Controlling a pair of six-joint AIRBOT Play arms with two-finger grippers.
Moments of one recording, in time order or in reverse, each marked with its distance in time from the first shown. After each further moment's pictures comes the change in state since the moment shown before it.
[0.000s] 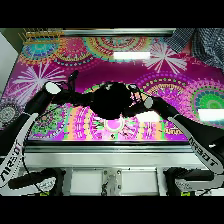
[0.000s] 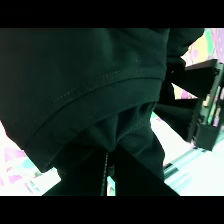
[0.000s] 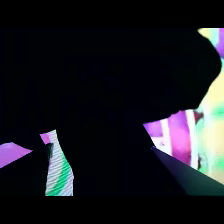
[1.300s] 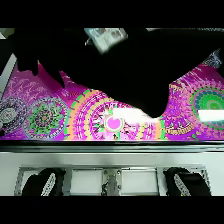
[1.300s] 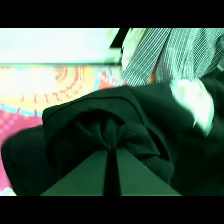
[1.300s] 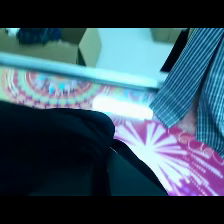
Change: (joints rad) left arm 0.337 0.690 0.442 -0.003 -0.167 -0.008; right arm -0.412 0.881 0.333 -0.327 0.176 0.069
